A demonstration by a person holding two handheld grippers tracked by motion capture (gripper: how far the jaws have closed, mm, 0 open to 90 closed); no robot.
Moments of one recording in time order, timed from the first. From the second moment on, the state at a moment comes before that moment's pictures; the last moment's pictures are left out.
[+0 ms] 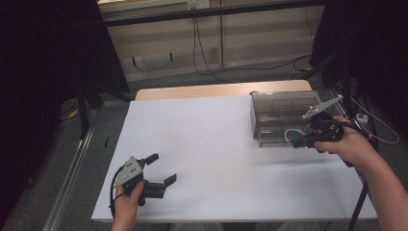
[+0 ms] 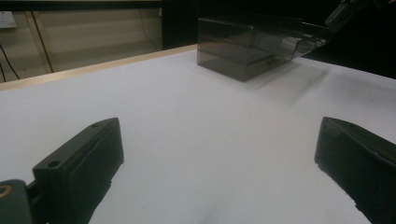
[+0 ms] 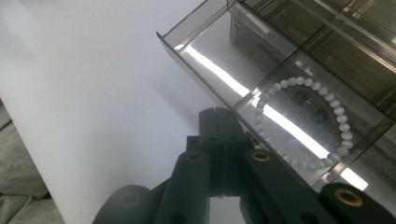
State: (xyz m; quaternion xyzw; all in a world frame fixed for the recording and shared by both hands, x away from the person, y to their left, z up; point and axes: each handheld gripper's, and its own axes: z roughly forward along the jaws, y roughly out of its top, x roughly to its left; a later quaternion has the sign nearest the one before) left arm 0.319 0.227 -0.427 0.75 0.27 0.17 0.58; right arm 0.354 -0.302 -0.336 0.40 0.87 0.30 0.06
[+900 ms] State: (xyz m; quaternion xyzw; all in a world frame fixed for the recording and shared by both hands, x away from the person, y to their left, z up) left arm 0.319 0.226 -0.427 0.75 0.26 0.17 0.58; right arm 0.357 -0.305 -0.365 0.41 0.87 0.28 0.05
